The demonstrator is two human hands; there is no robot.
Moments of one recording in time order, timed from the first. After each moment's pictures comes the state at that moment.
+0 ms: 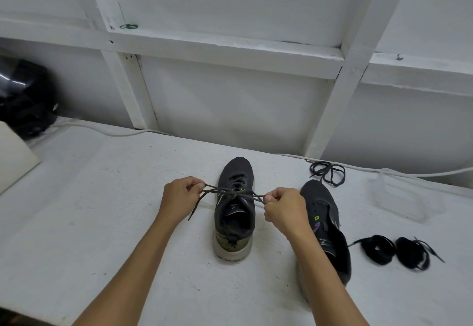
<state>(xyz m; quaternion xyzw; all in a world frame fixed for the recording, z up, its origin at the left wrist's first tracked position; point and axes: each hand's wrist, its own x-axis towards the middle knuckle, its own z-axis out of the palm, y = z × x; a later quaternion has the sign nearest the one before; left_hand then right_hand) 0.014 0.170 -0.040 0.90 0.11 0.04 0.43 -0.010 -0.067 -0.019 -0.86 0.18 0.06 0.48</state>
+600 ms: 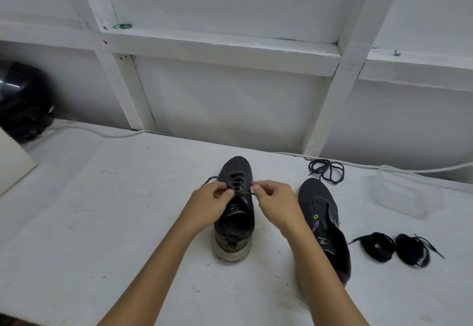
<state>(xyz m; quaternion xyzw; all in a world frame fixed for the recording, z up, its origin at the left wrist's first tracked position) -0.004 0.120 -0.017 0.89 0.03 -0.08 0.44 -0.001 -0.060 -0.020 -0.82 0.10 0.06 0.56</state>
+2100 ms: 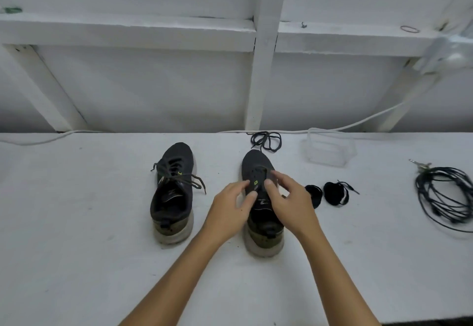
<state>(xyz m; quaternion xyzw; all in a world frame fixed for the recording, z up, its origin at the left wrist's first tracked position) -0.064 -0.016 -0.032 0.85 -0.14 -0.11 0.49 -0.103 -0.174 -0.015 -0.82 0.19 -0.07 0.53</state>
